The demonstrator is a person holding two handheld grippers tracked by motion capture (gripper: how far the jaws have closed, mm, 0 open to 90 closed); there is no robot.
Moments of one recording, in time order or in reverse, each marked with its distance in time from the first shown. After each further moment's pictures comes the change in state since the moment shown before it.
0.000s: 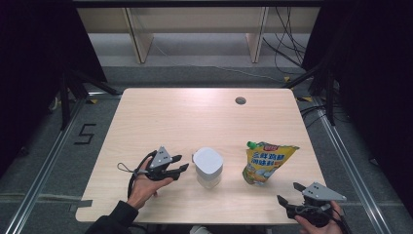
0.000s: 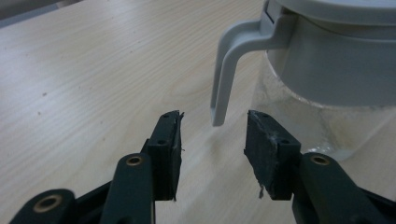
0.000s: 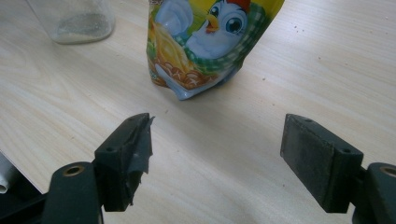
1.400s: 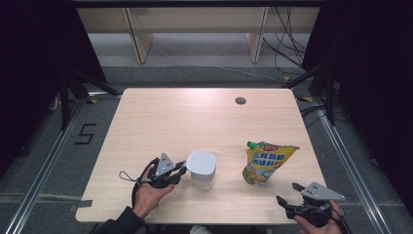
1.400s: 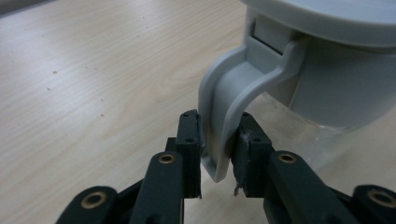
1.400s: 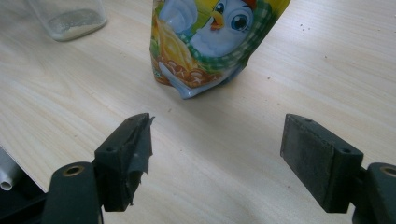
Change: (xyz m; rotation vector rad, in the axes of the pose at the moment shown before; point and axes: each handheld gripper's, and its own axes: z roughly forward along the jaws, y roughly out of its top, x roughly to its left) left arm -0.026 -0.007 -0.009 0.027 0.079 -0.060; right arm 0.002 -0.001 0.002 0.011 0.020 0.024
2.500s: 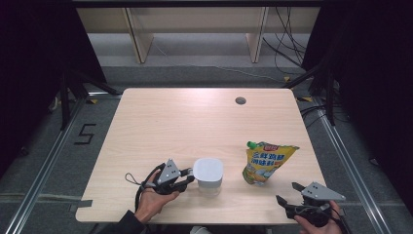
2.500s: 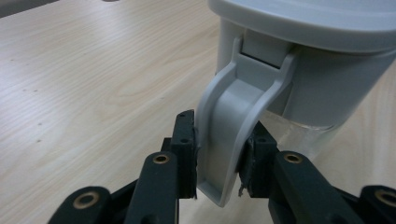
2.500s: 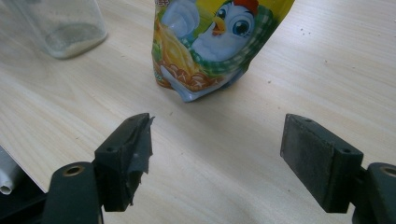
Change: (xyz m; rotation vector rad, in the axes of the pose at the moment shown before) left arm -0.021 -0.001 0.004 -0.046 -0.132 0.061; right arm -0.002 0.001 0.000 -0.015 -0.002 -0.032
